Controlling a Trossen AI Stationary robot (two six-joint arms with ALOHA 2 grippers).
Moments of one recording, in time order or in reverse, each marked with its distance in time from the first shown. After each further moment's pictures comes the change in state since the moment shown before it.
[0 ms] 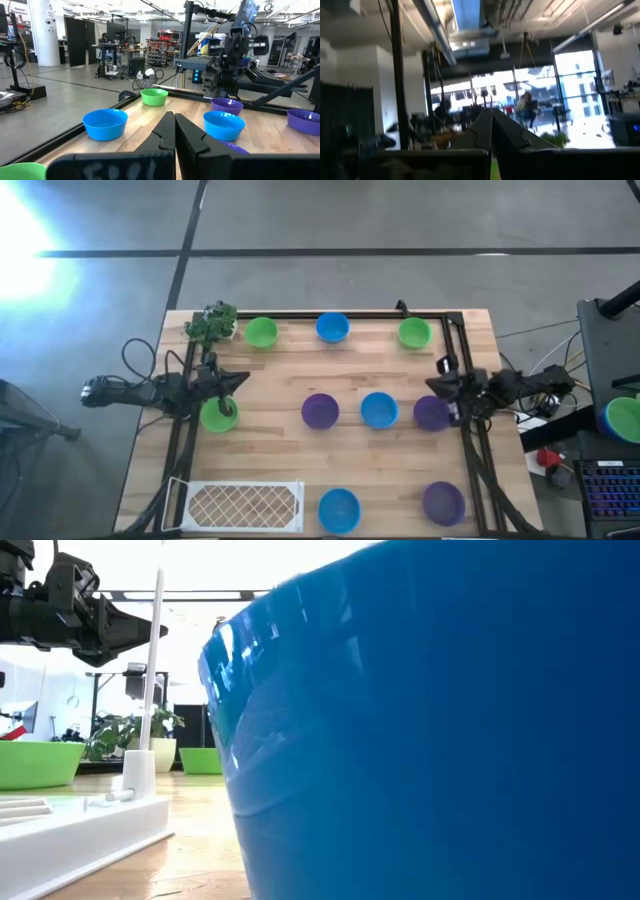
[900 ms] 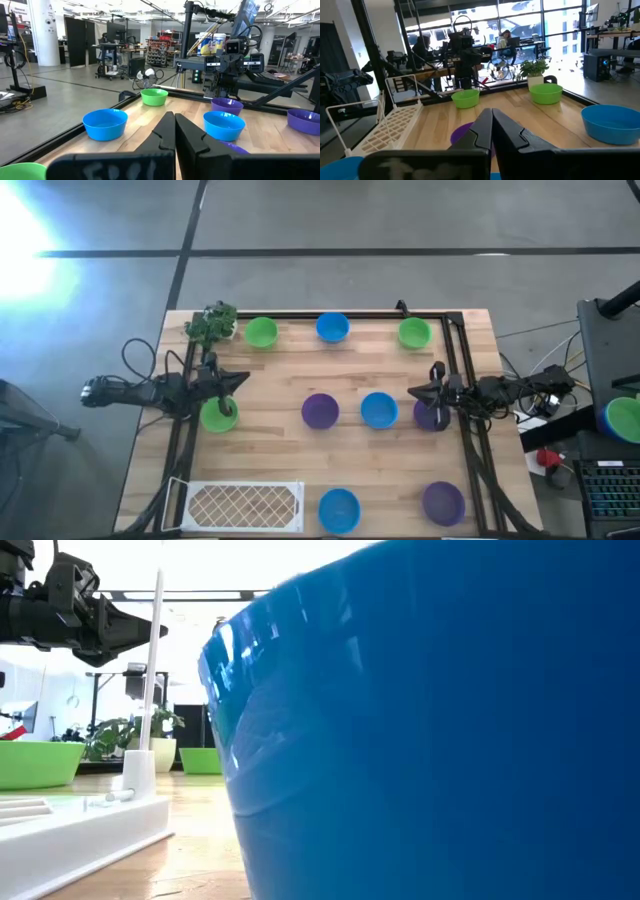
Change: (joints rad) left arm 0.000 0.000 0.000 0.000 0.000 0.000; right arm 0.000 0.000 0.000 -0.403 0.086 0.127
